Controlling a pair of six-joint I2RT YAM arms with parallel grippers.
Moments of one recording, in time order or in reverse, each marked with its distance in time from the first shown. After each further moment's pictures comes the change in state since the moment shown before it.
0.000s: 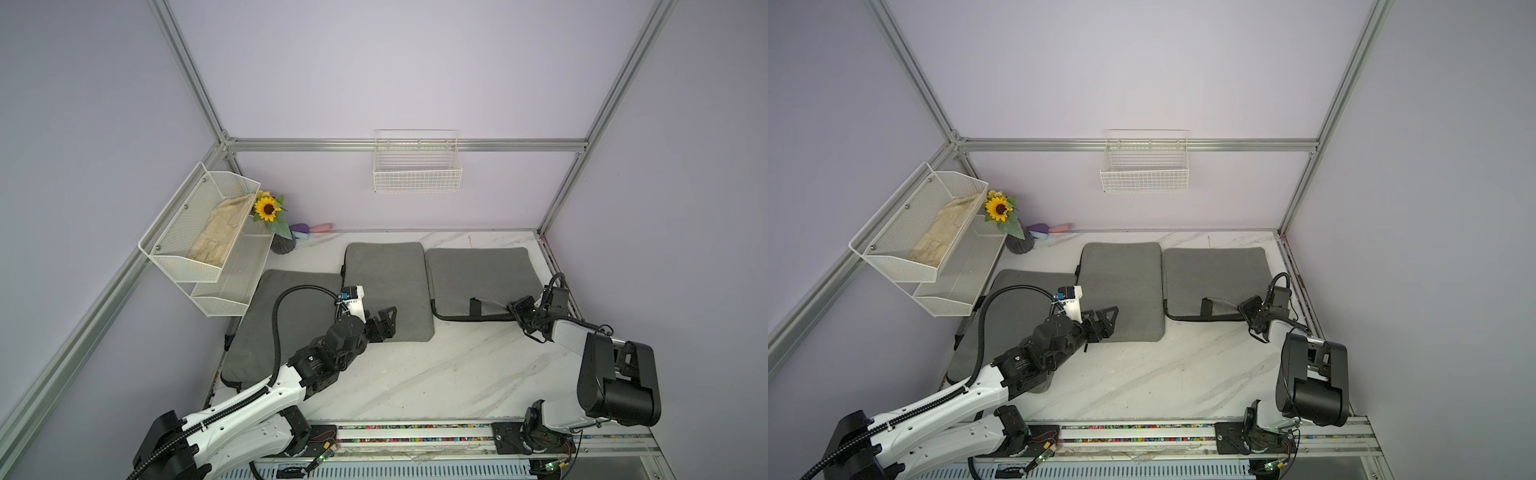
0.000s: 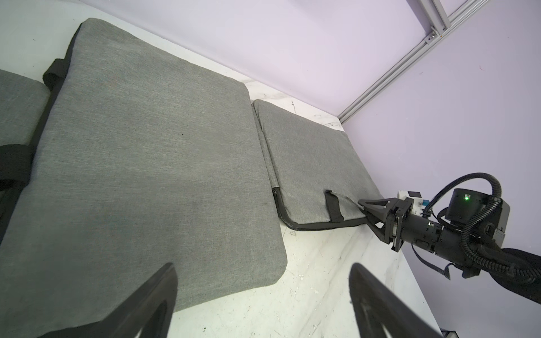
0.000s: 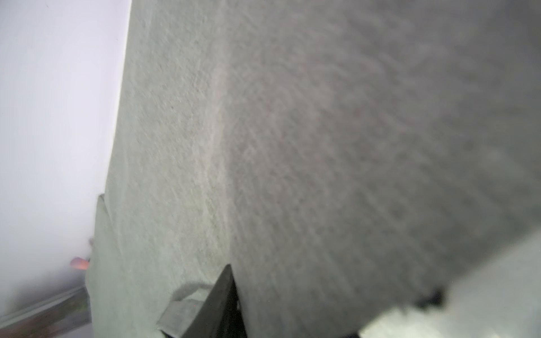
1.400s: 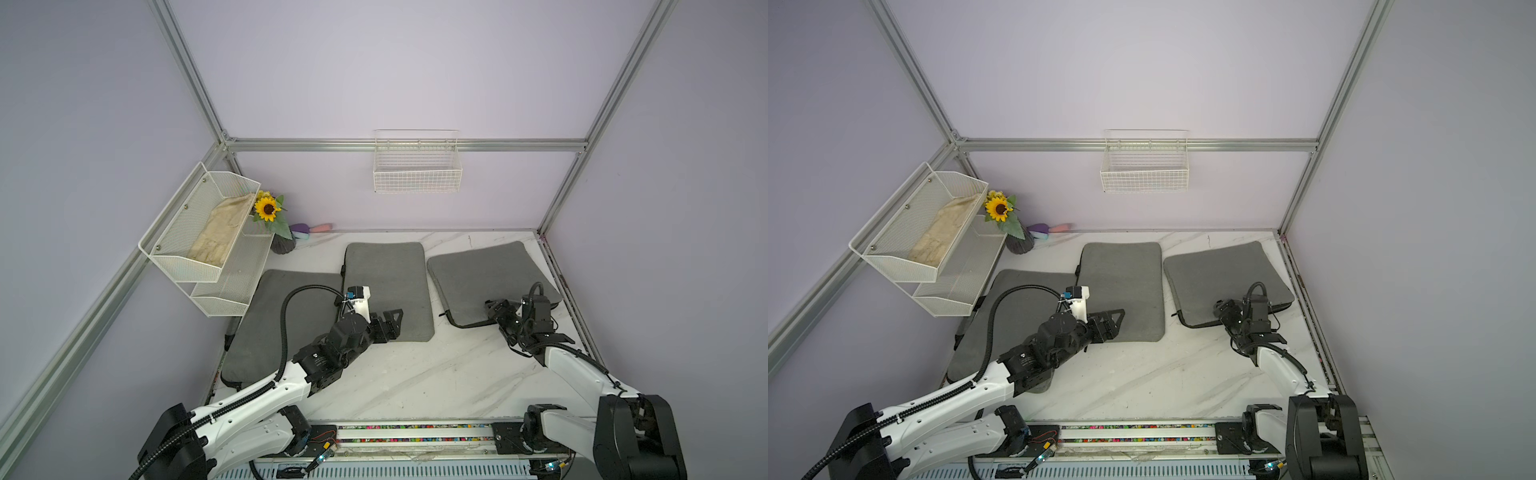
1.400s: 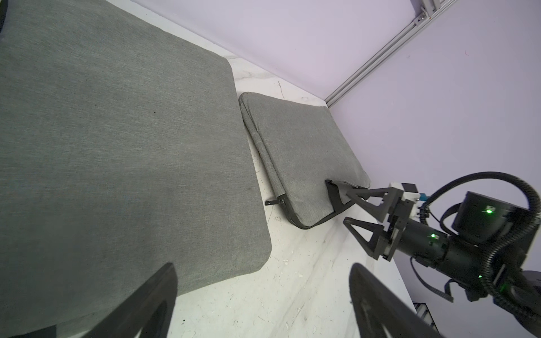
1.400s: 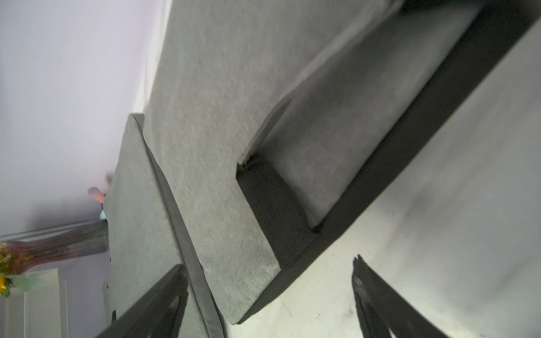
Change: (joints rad) left arm 0.013 0.042 0.000 0.042 0.106 -0.034; right arm 0.324 -0.285 -0.145 -0.099 0.085 0.127
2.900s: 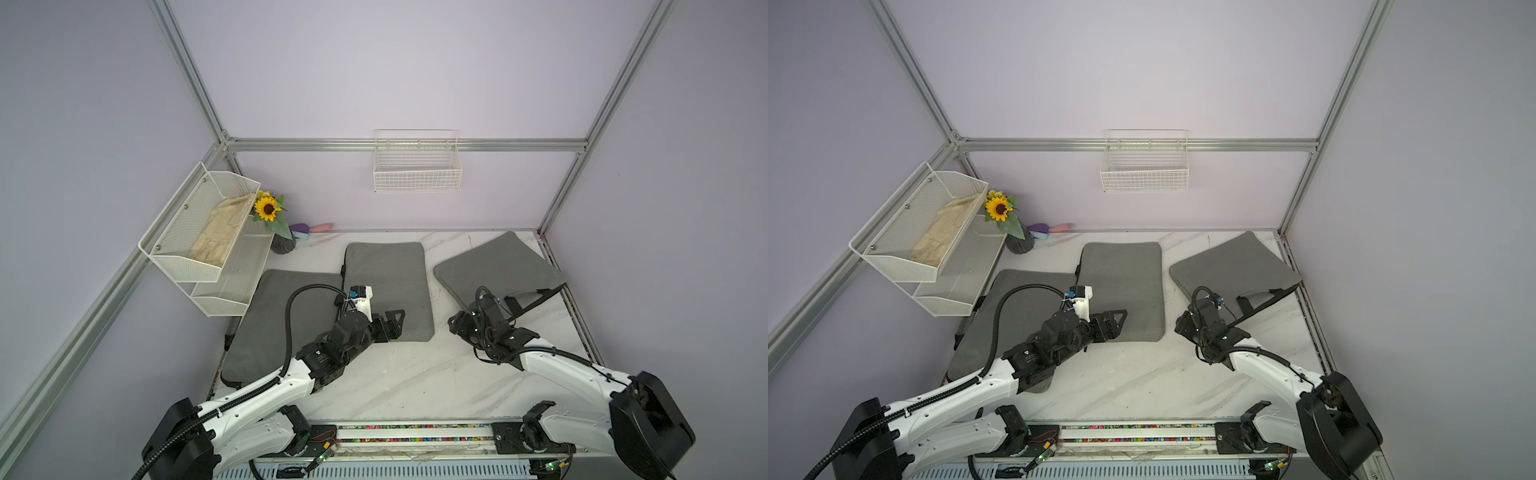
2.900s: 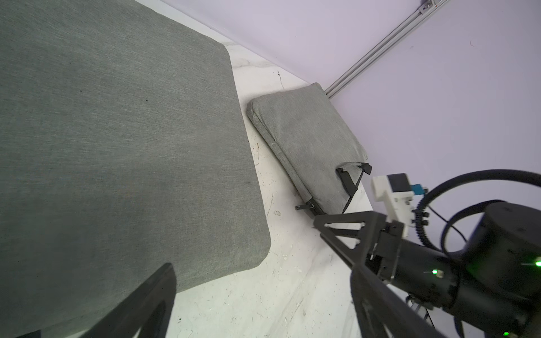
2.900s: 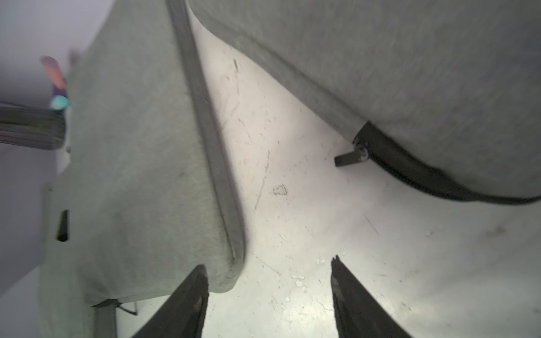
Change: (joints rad) left arm 0.020 0.042 0.000 0.017 0.053 -0.010; right arm 0.504 0.078 0.111 -0.129 0.296 0.051
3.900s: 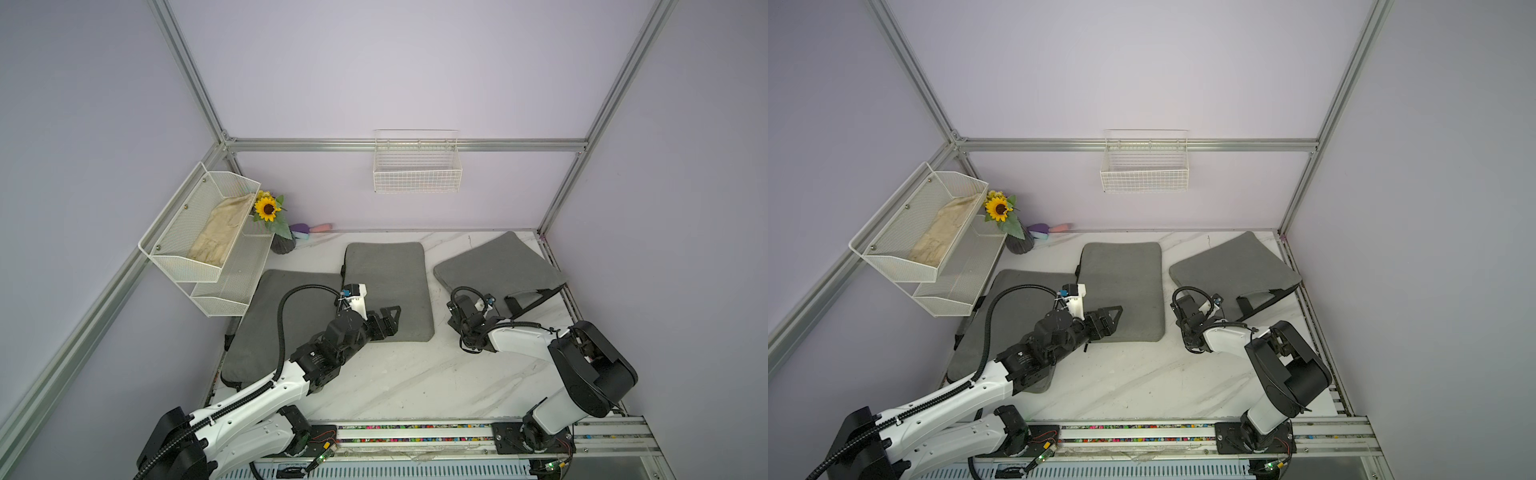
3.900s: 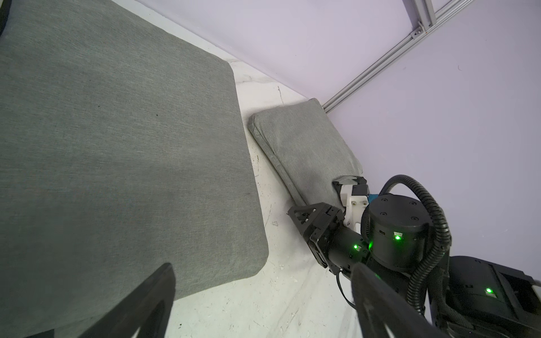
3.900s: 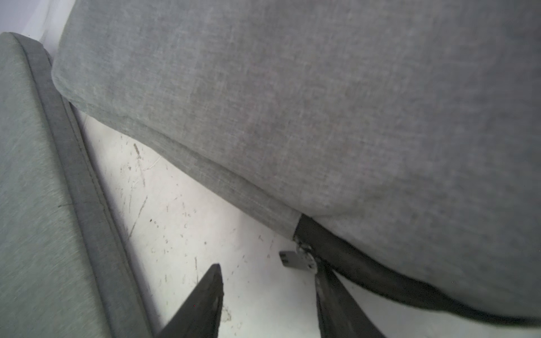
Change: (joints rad) left arm 0.026 -0.047 0.000 -0.015 -0.012 -0.016; right arm 0.007 0.314 0.118 0.058 0.336 0.182
